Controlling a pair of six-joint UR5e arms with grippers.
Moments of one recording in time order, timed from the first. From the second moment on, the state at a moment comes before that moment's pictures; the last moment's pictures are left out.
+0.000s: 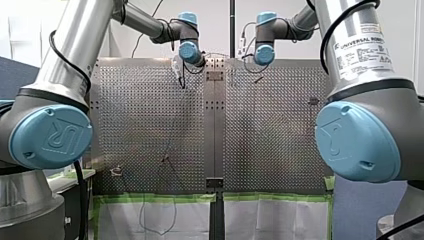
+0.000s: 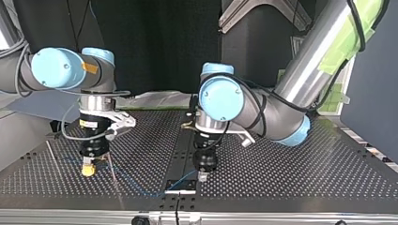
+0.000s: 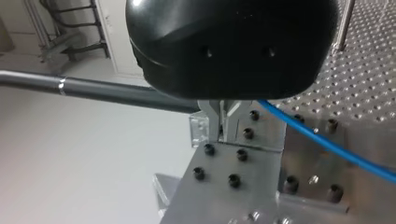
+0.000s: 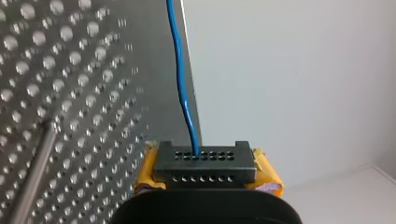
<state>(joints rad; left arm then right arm) -0.47 -1.91 -1.21 -3.02 -1.88 -1.82 2.06 -1.26 1.31 -0.32 1.77 1.67</state>
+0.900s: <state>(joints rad) -0.58 -2.05 -0.95 -3.11 -1.88 -1.78 1.93 -1.25 1.31 -0.29 1.77 1.67</state>
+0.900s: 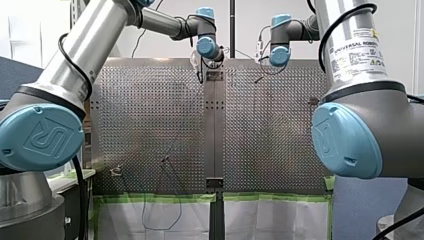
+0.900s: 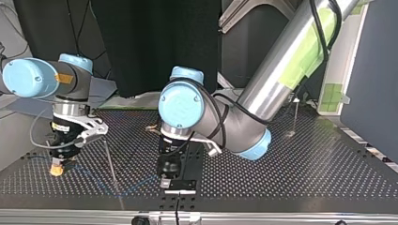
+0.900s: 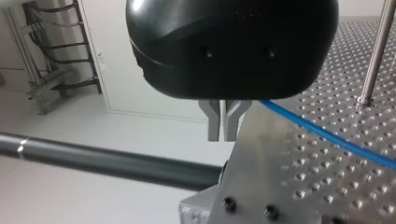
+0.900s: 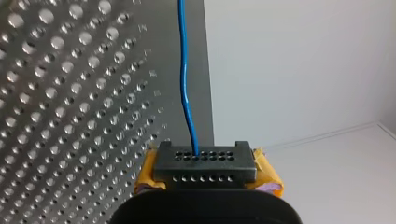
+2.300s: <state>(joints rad) -0.66 -2.34 -0.83 -3.16 -1.89 -1.74 1.84 -1.16 1.41 -0.29 1.74 1.68</state>
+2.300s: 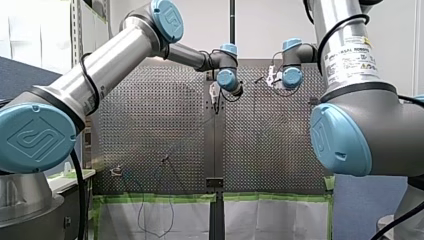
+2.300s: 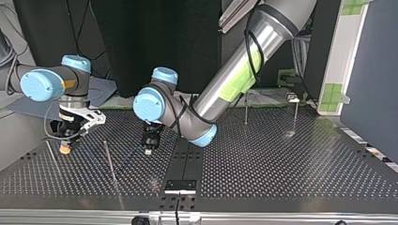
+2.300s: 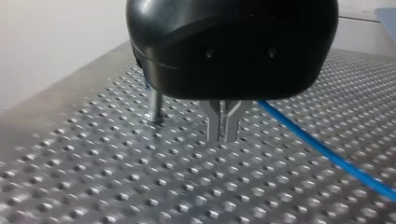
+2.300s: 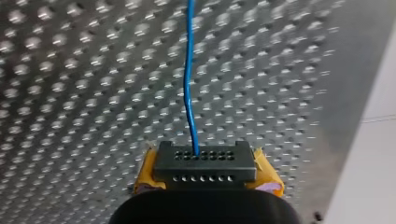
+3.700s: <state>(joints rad) -0.65 -2.34 -0.90 -3.11 -1.94 -1.72 1.77 -0.90 1.56 -0.53 1.69 1.67</state>
